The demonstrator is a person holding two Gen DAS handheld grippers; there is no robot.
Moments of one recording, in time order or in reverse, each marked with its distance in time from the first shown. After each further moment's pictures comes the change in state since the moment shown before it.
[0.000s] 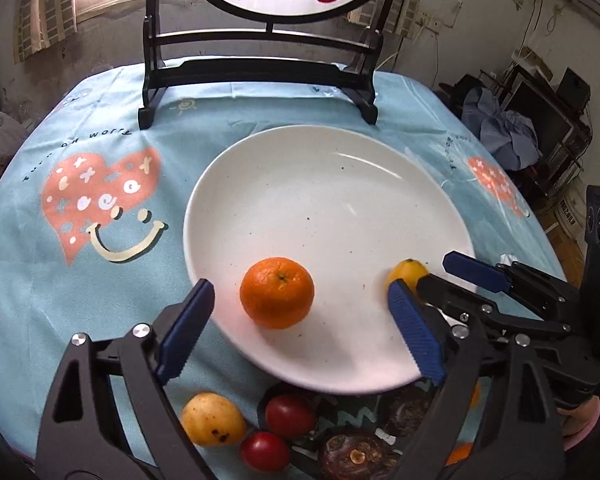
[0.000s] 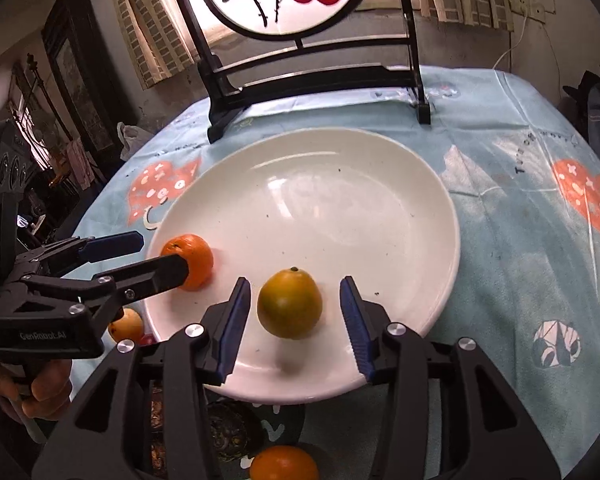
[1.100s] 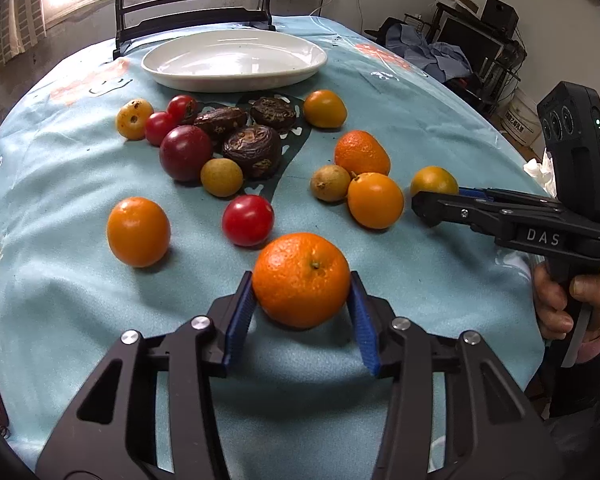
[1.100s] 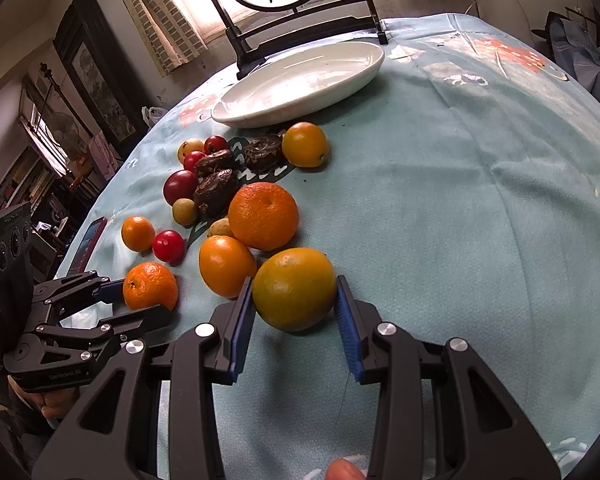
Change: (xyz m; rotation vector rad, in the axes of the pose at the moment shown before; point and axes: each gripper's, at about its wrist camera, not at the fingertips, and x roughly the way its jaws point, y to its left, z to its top) left arm -0.090 -0.063 -0.224 0.177 0.065 -0.103; right arm -0.117 0.007 -0.190 0.095 0.059 0.079
